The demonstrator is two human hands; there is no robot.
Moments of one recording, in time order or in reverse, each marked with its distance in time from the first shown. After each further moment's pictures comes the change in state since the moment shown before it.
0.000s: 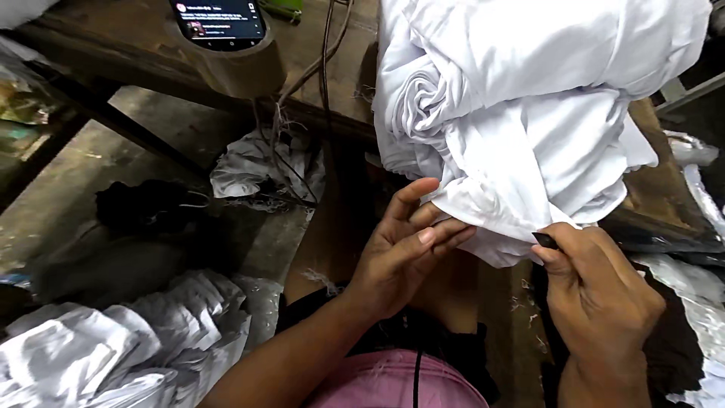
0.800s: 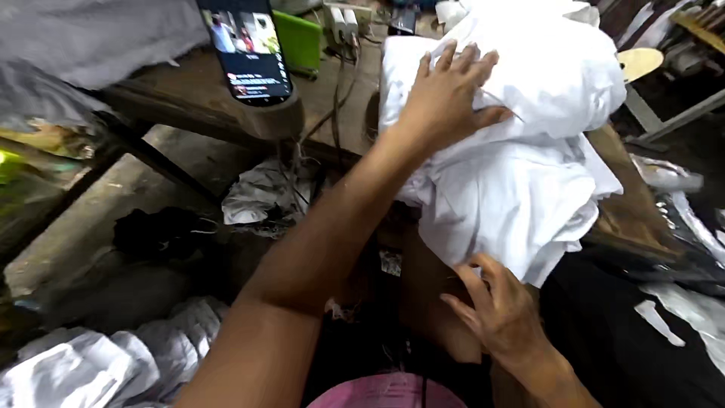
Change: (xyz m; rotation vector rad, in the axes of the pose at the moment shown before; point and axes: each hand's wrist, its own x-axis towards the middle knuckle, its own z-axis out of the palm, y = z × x) left_hand 0.212 0.065 0.040 2.195 -0.219 0.229; right_hand -0.029 -0.016 0.044 -0.119 -0.169 -0.141
